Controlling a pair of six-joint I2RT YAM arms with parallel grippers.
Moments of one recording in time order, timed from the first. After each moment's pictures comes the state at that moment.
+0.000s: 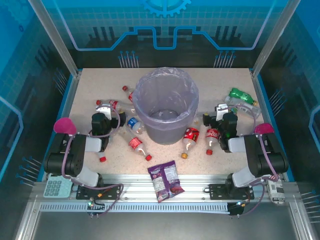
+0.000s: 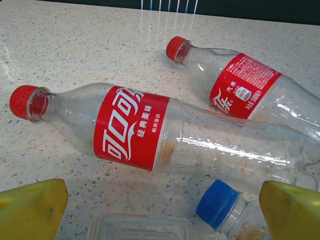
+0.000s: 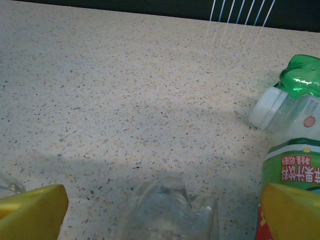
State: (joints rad) left arm -0.01 1.54 0.37 0.78 0.01 -0.11; right arm 0.08 1.53 0.37 0.77 0.04 -0.06
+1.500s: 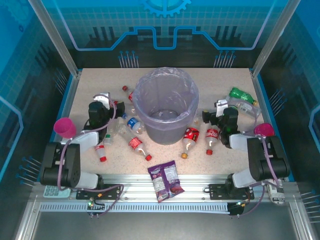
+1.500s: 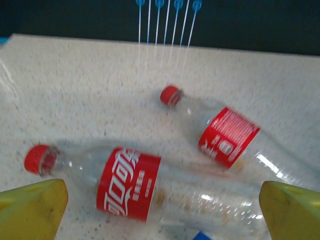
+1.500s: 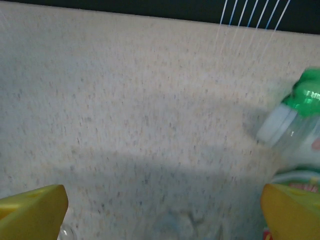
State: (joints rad) left arm 0.00 1.37 0.57 0.45 0.02 -0.12; right arm 0.07 1.45 0.49 0.55 0.00 -0.06
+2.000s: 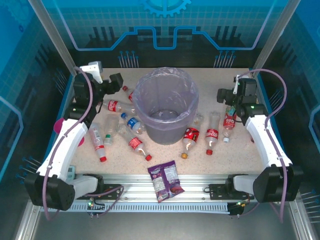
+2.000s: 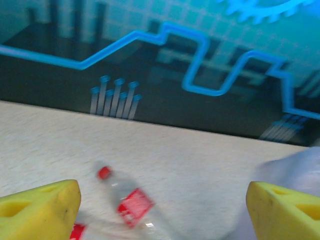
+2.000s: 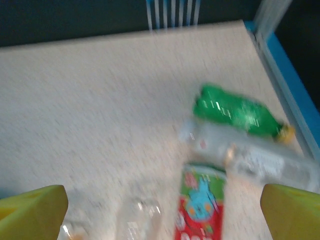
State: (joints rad) left arm -0.11 1.18 1.18 -0.25 0.07 -0.33; right arm 0.00 1.26 1.11 -0.55 0.14 0.13
